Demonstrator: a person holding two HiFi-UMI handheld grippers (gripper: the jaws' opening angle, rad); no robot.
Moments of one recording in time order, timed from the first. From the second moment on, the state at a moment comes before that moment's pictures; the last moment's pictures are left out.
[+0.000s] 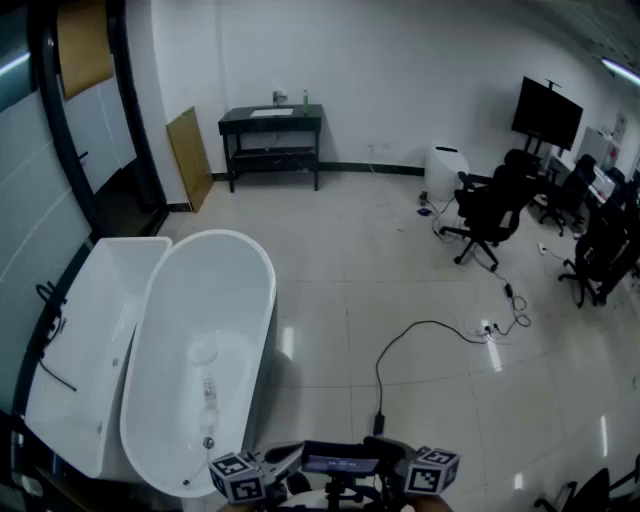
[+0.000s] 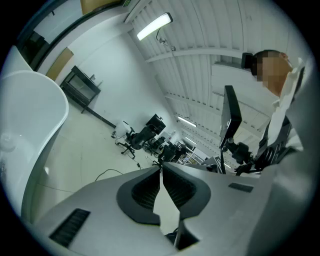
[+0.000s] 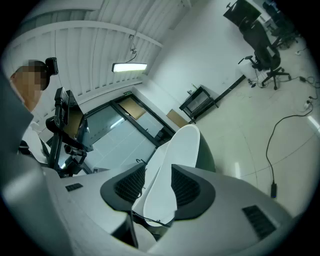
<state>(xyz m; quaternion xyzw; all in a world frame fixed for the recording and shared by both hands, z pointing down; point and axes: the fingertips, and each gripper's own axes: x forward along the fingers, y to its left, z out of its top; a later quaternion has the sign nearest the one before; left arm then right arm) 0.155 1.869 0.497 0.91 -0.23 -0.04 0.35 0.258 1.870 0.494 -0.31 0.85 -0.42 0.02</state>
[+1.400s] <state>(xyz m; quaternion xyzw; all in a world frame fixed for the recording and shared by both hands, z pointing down) 0.160 1.848 0.452 0.91 -0.26 -0.04 0.31 0.293 1.833 0.474 -0.46 0.84 -0.28 -0.03</state>
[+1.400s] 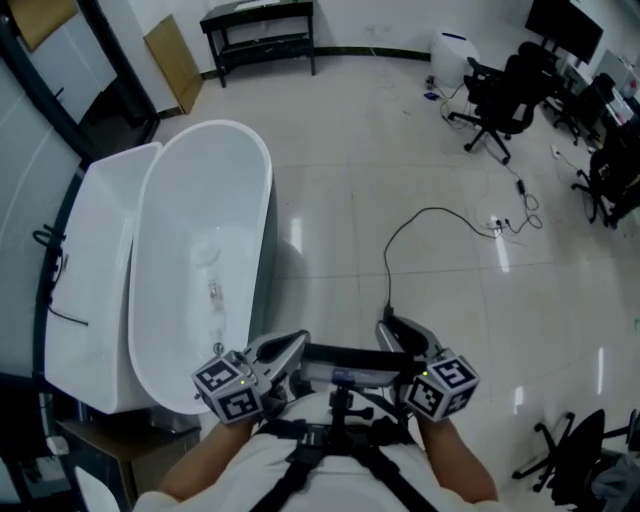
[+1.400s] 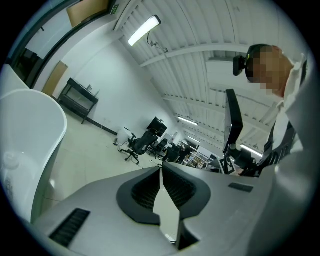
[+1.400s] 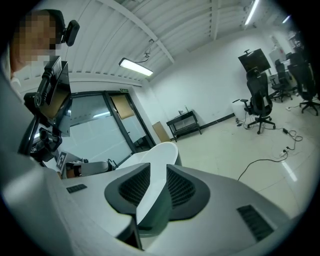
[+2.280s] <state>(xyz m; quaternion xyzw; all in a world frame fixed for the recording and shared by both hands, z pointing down) 0.178 1.842 0.492 0.91 -0.24 -0.01 0.33 0.290 1.831 0.520 -0.46 0.83 -0.32 -0.03</state>
